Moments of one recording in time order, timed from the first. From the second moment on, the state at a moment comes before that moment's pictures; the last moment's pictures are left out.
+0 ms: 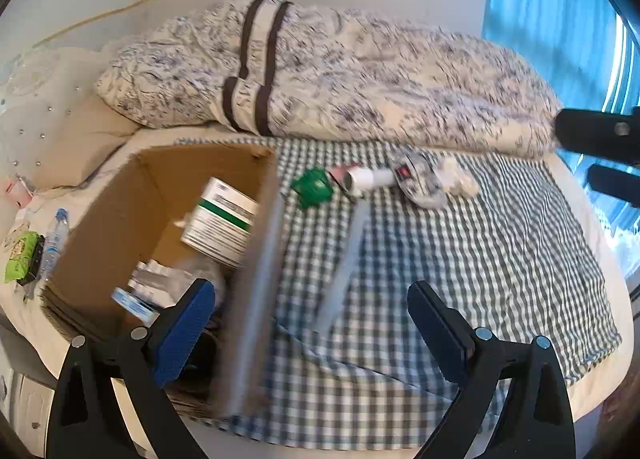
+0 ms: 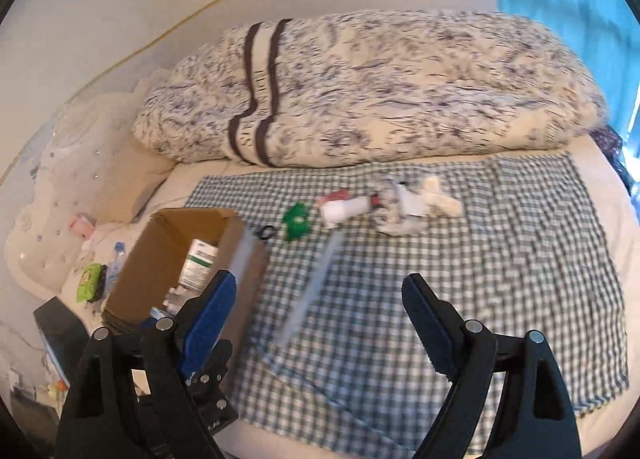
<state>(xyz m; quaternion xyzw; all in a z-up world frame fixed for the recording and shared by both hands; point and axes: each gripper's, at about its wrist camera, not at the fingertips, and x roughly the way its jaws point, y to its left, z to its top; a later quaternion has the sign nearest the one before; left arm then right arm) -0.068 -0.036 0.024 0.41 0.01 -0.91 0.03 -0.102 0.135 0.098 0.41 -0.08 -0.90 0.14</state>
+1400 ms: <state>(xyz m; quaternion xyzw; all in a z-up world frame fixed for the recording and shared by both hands) -0.231 -0.007 -0.160 0.52 -0.02 -0.85 0.02 -0.355 0.117 -0.096 0.53 0.05 -0.84 0.09</state>
